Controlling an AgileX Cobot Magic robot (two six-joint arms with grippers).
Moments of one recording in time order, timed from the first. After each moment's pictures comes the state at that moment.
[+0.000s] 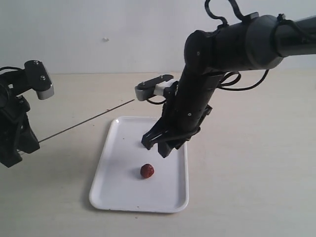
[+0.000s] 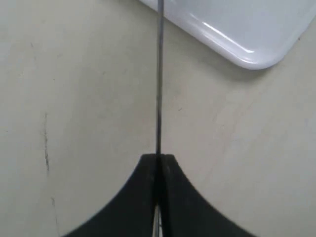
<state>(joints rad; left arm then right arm) -0.26 1.55 -1.02 -0.17 0.92 0.92 0.45 2.01 -1.40 0.22 0.87 -0.25</state>
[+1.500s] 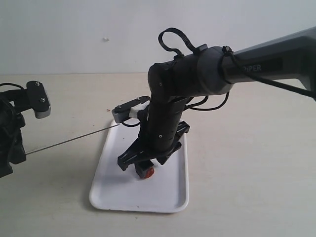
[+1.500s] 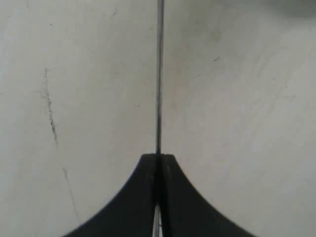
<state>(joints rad) -0.23 1.65 -1.00 0.00 0.88 0.90 0.55 2.15 -1.48 0.16 0.84 -0.09</state>
